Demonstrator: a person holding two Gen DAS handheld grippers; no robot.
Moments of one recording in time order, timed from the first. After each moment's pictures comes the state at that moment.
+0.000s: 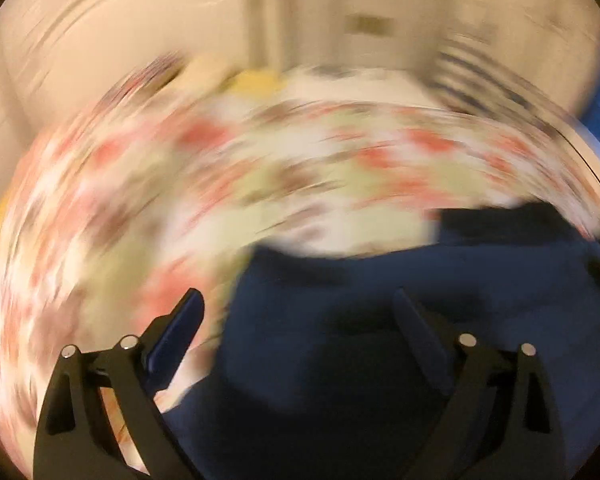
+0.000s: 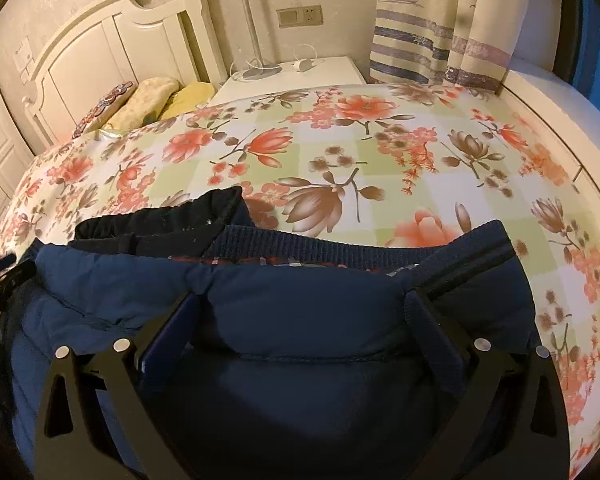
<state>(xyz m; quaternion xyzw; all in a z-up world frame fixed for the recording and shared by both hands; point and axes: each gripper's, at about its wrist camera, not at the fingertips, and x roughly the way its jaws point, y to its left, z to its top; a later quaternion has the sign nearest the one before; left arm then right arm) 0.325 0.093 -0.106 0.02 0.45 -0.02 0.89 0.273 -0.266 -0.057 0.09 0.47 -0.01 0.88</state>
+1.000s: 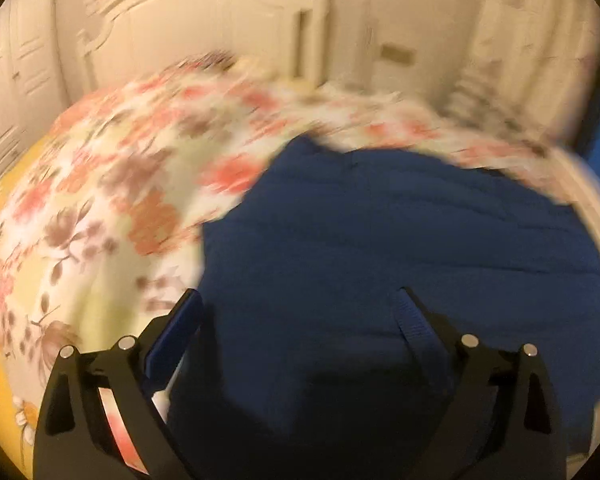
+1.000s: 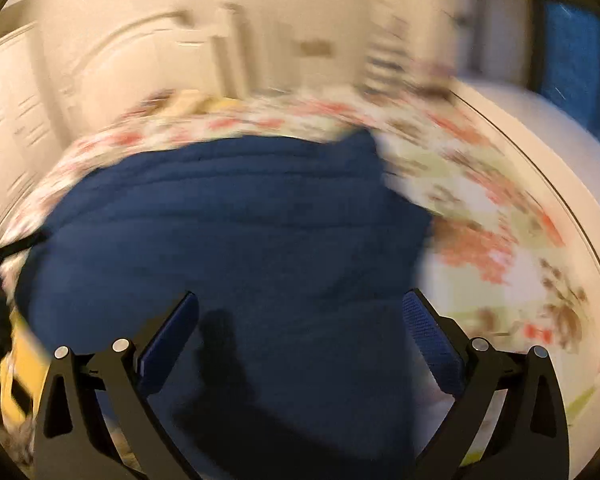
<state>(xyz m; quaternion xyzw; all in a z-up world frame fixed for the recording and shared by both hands) 0.160 0.089 -0.096 -0.03 0.38 -0.03 0.92 0.059 -0.276 -0.028 0.04 0.40 0.05 0.92</state>
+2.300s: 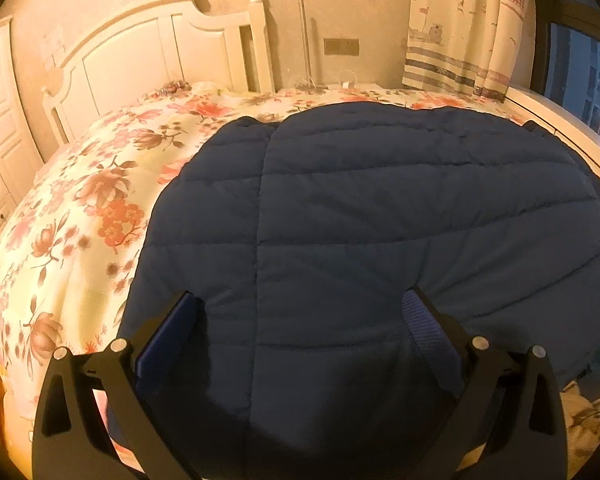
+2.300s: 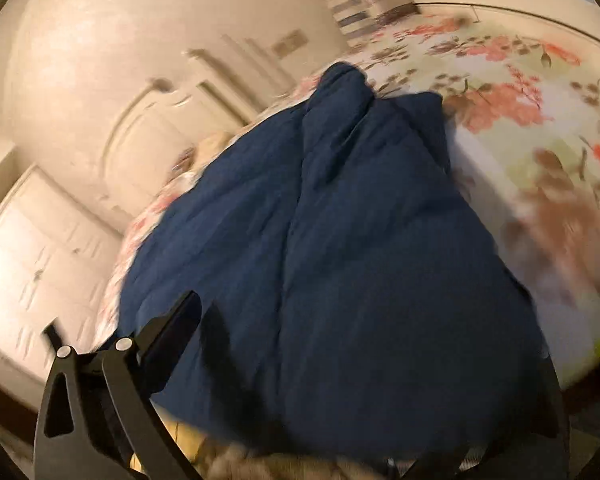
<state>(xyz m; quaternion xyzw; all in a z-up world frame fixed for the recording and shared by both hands) 0.121 0.067 -0.125 0.06 0.38 -0.06 0.92 0.036 -0.316 -0.069 0.34 0.38 0.04 0.86</state>
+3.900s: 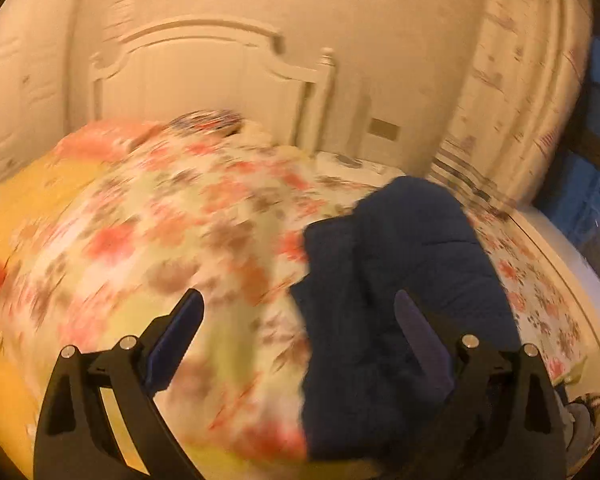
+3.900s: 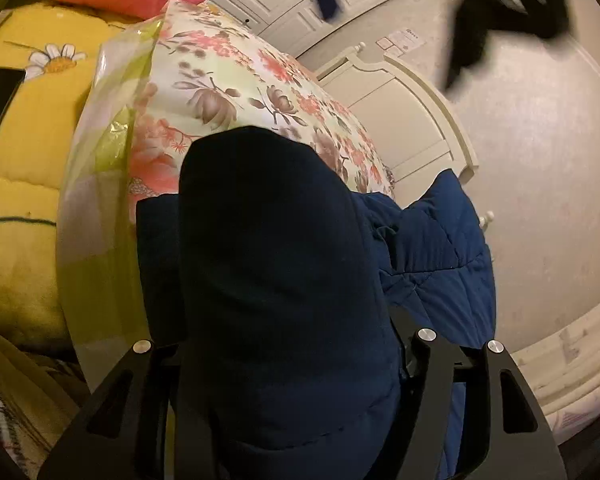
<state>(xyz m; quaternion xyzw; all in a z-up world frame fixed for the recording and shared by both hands) 0.109 0.206 -0.019 -0.06 0.30 -0.06 0.95 0.003 0.126 -0.052 -0.49 0.17 0.25 0.82</state>
